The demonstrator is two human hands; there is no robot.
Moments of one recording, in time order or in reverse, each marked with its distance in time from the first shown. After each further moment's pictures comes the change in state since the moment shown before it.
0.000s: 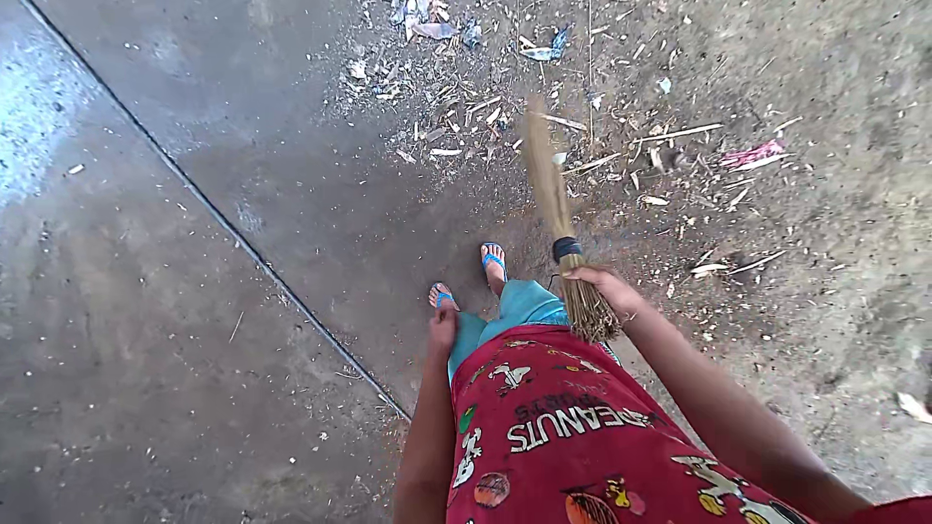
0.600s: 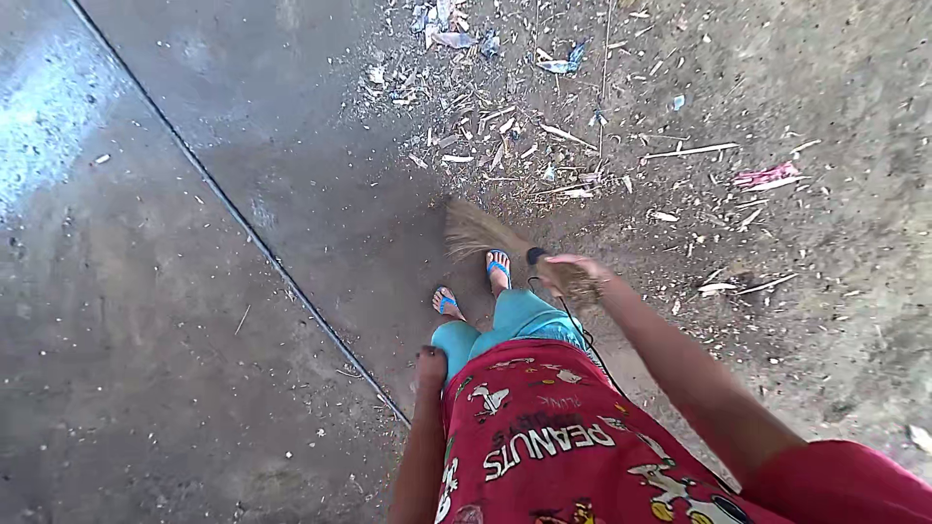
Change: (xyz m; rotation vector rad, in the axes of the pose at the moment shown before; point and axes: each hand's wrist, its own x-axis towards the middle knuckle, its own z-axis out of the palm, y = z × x) left_hand -0.043 -0.018 -0.028 0.408 0.137 -0.262; right_hand 0.097 -0.017 -0.013 -0.041 -0.418 0.127
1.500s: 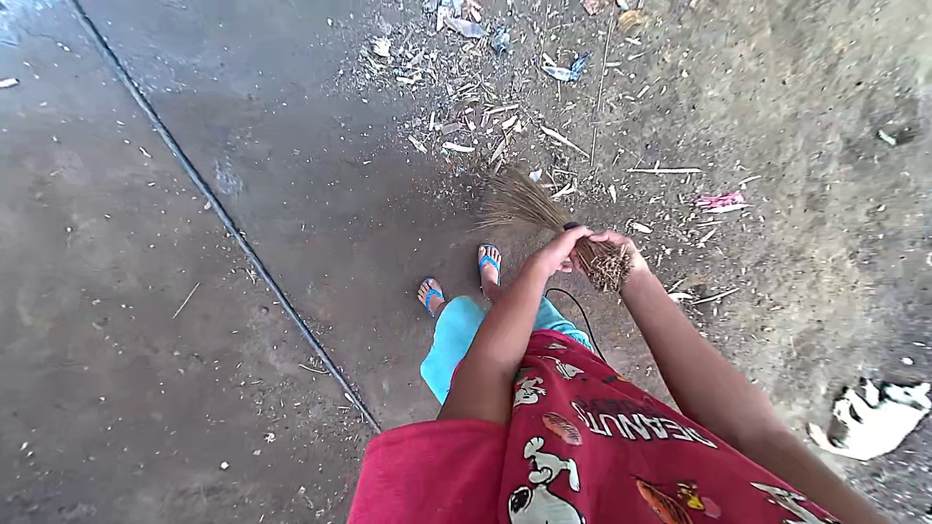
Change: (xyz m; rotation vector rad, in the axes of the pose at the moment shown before) left_hand -0.047 0.254 0.040 -0.400 -0.875 0.501; right_hand -0.063 -0.011 0.095 0.235 0.604 -0.233
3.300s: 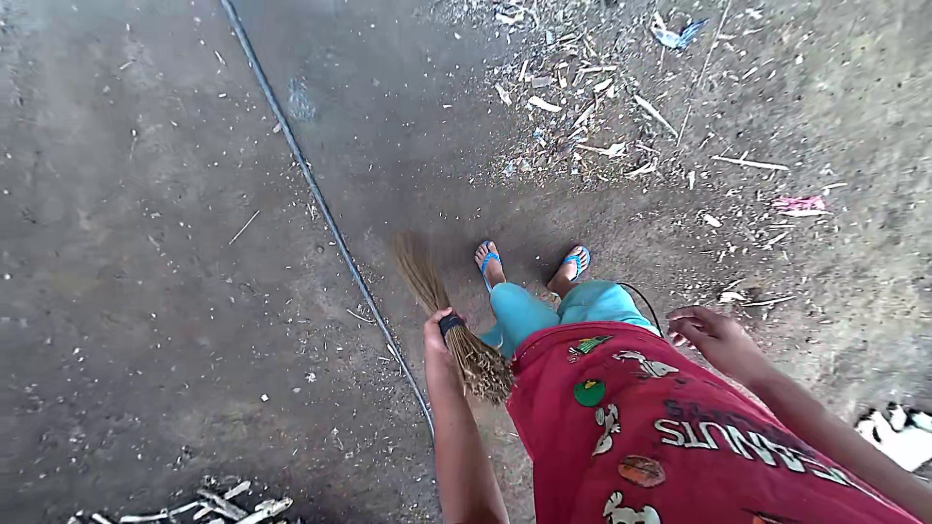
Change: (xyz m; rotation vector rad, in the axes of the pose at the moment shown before) left_hand -0.306 -0.321 -0.247 -1.178 0.791 0.067; right_hand -0.100 0.192 0.011 -1.267 -0.072 -0.310
